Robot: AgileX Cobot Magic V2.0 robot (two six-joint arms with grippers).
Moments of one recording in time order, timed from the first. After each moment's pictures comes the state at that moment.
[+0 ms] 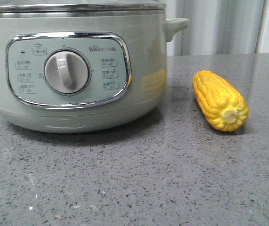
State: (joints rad) left arm -0.02 -0.01 0.00 -0.01 0.34 -0.02; right arm -0.03 -0.01 0.01 -0.13 0.32 0.02
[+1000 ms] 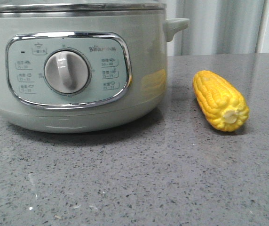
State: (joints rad) left arm -0.02 -0.01 0.00 0.08 0.30 -0.02; right arm -0.03 -0.01 0.01 -0.14 0.32 0.02
